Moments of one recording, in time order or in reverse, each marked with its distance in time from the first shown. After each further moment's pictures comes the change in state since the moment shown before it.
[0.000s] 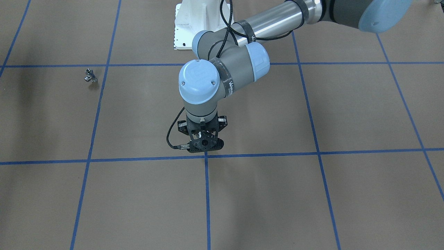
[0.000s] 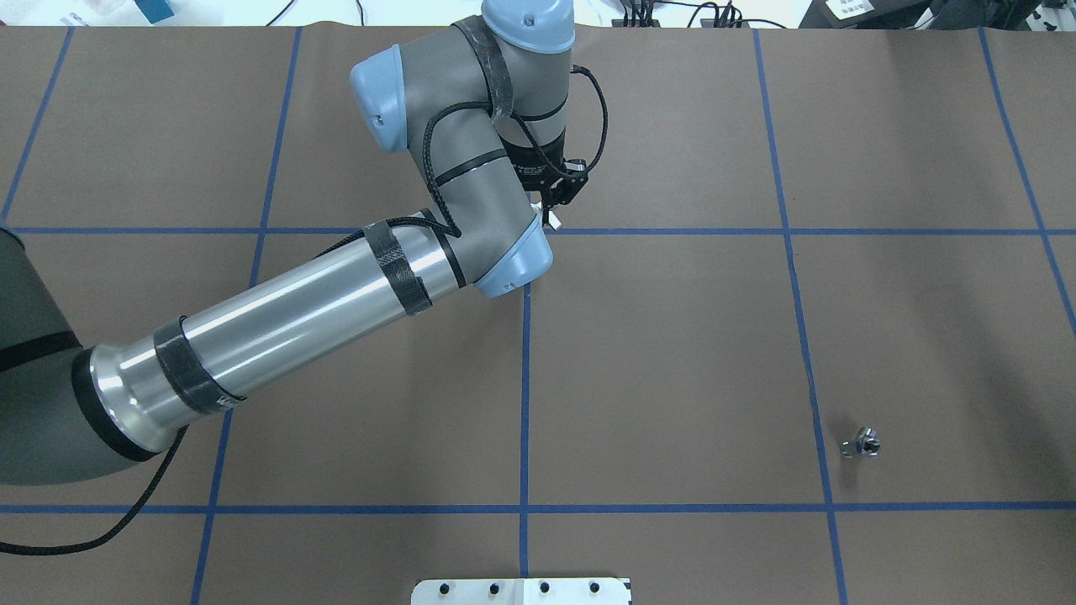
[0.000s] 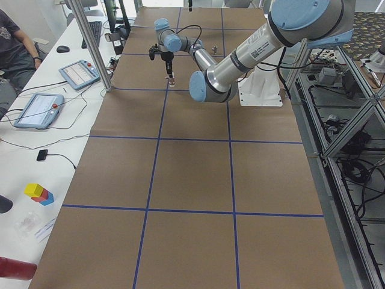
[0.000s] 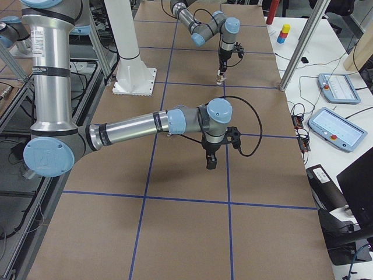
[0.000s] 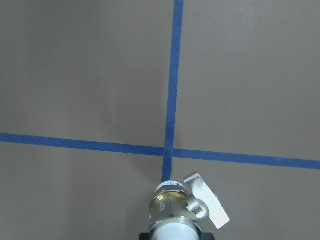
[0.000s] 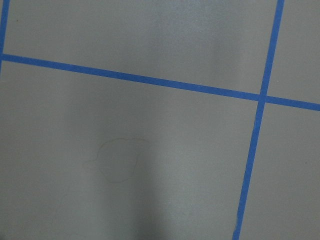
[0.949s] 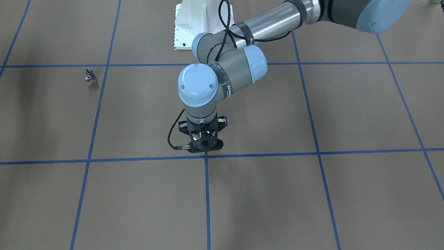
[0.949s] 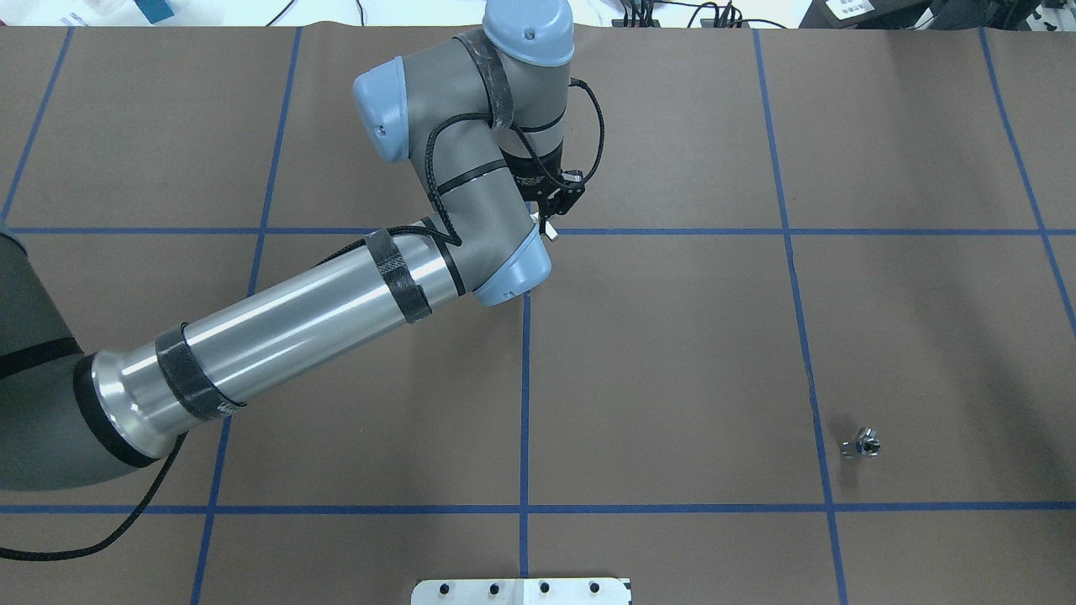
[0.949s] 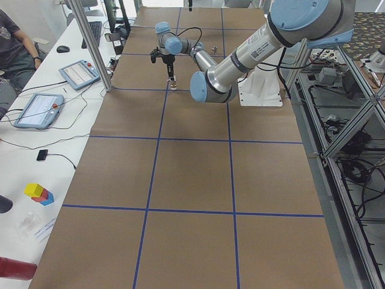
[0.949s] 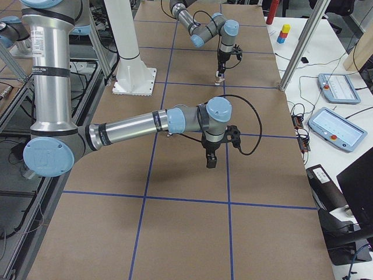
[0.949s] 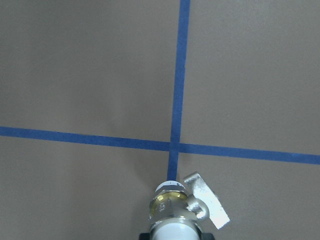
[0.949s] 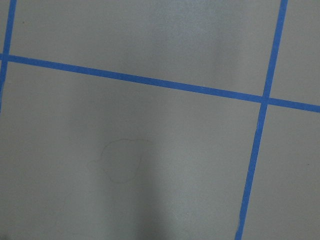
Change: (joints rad) left arm 0.008 0.011 -0.003 0.008 -0.007 0.001; right arm 0.000 -0.001 0.008 -0.002 0.001 0.001
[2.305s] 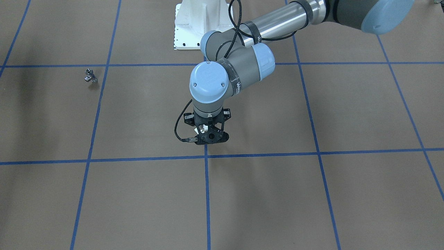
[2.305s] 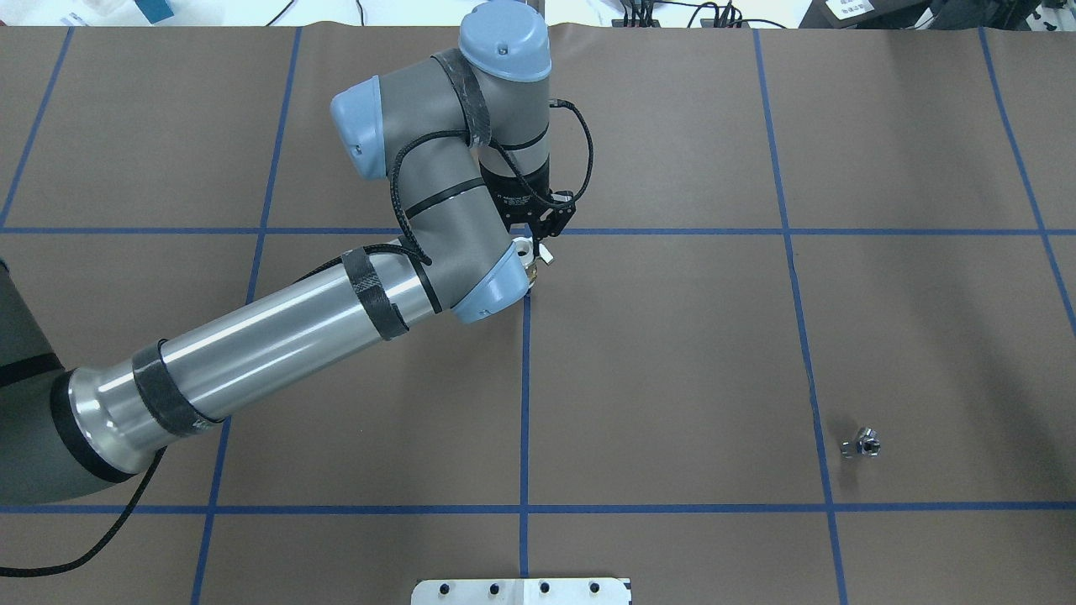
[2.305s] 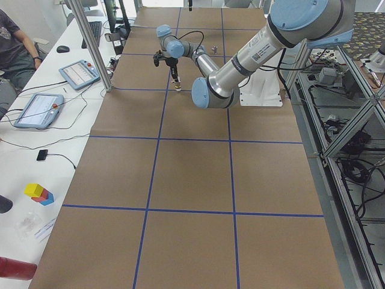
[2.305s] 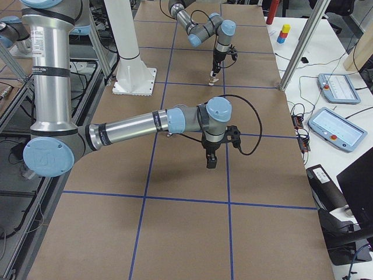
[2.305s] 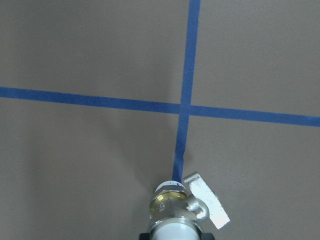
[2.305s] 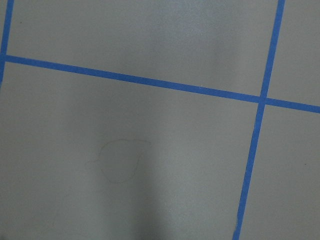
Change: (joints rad) left arm 0.014 0.062 -0.072 0.005 -0.072 -0.014; right arm 0.001 0.000 0.000 0.000 -0.007 0.000
